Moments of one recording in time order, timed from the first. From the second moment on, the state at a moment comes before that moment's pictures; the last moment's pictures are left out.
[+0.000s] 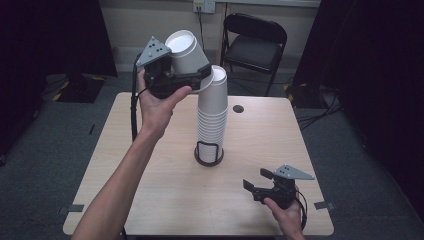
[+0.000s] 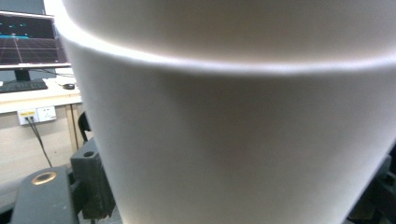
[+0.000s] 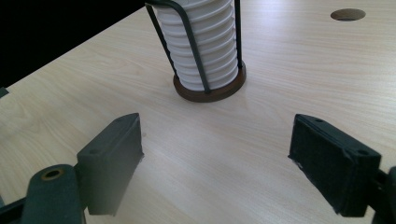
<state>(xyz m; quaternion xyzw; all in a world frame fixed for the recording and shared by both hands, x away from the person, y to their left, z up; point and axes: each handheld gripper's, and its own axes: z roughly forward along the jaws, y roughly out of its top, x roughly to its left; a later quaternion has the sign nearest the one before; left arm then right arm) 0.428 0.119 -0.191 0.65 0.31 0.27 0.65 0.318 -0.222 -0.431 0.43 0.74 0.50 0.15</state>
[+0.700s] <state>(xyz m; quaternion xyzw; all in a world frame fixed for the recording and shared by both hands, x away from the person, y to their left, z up) 0.389 0.146 -0.236 0.66 0.31 0.22 0.65 0.312 -0.209 -0.427 0.40 0.75 0.50 0.17</state>
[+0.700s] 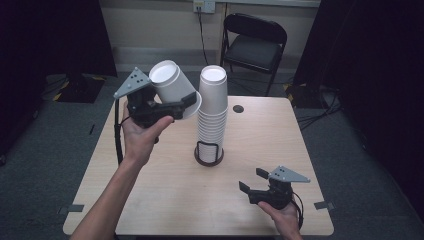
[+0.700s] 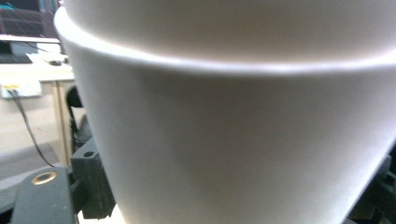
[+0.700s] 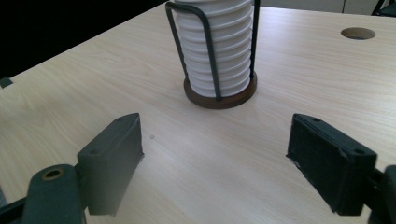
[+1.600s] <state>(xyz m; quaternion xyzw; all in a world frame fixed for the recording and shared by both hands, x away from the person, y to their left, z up) 0.380 0.087 -0.294 0.70 0.30 0.14 0.63 0.313 -0.208 -0.427 0.37 0.76 0.51 0.15</state>
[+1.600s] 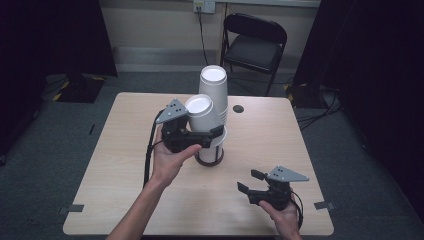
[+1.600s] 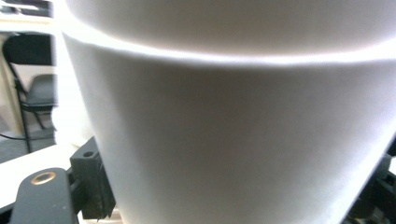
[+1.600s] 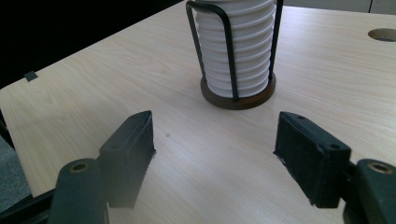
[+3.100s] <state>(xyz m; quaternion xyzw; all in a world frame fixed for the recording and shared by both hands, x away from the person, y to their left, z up) 0.348 0.091 -0.382 0.67 0.38 0.01 0.64 0.306 -0.165 -0.418 0.33 0.75 0.55 0.19</state>
